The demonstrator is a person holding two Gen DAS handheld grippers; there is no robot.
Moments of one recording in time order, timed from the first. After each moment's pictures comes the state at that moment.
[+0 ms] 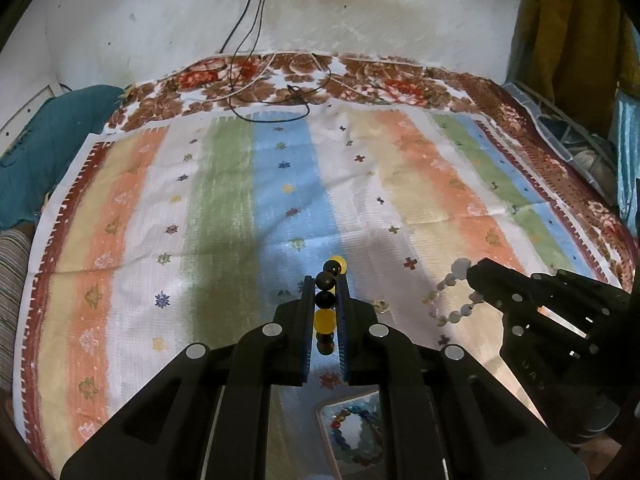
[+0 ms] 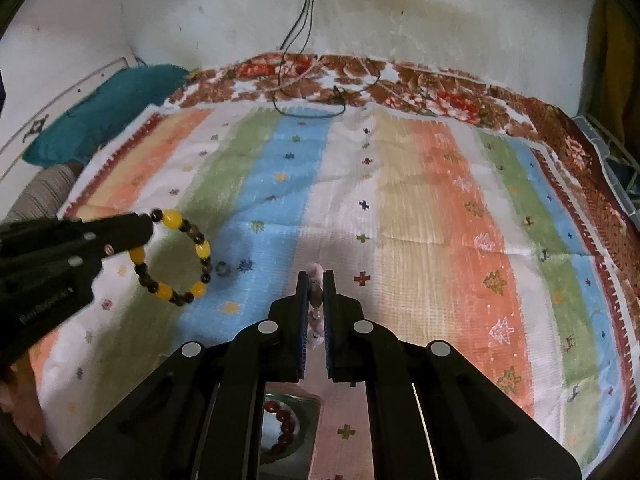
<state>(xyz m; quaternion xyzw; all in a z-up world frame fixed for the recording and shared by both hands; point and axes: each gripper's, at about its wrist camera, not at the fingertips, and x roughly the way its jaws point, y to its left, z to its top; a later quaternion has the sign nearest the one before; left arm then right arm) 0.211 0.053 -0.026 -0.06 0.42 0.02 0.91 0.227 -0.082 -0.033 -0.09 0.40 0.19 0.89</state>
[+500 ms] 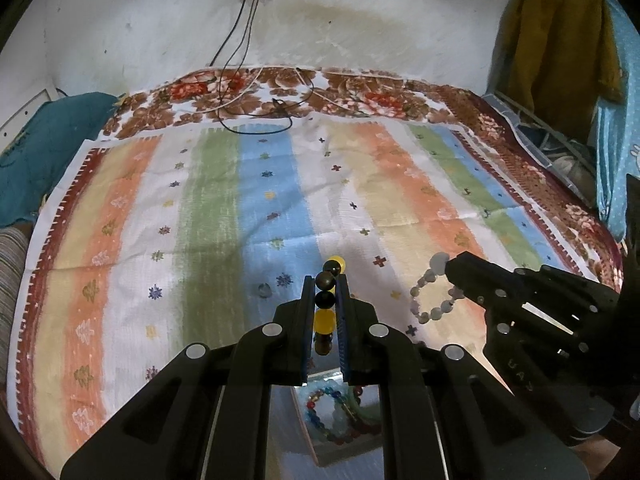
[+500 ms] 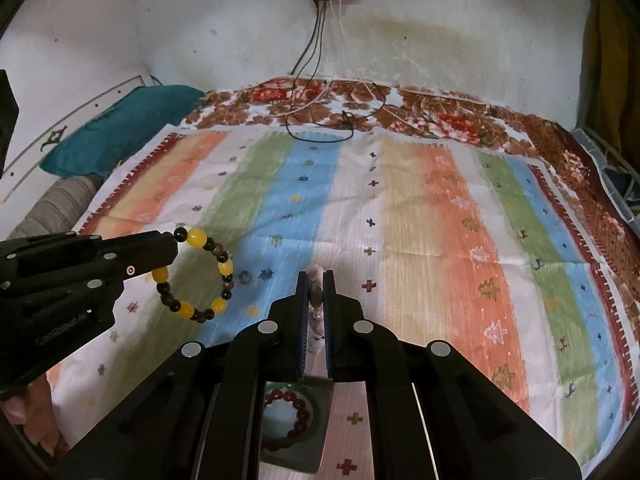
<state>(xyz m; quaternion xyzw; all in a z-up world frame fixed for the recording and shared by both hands) 0.178 0.037 -0.004 -0.07 0.40 -0.01 0.91 0.193 -0.091 -0.007 -0.08 0.37 0.21 0.90</state>
